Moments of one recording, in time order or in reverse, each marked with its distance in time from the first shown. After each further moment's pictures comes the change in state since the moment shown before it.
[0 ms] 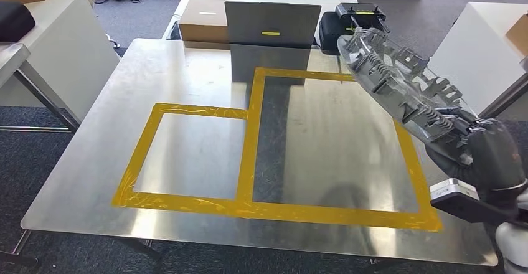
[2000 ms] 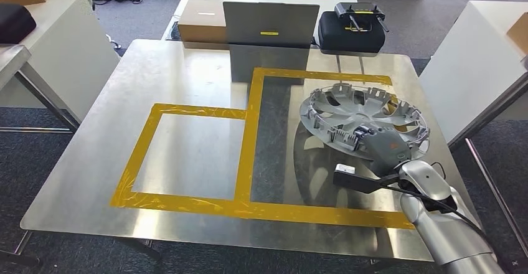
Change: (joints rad) left arm 0.003 -0.015 0.000 0.000 -0.070 -0.021 -0.054; right arm -0.322 0.076 0.525 0.659 0.437 -0.160 0.183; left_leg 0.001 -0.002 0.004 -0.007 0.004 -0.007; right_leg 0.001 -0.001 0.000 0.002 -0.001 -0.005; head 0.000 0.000
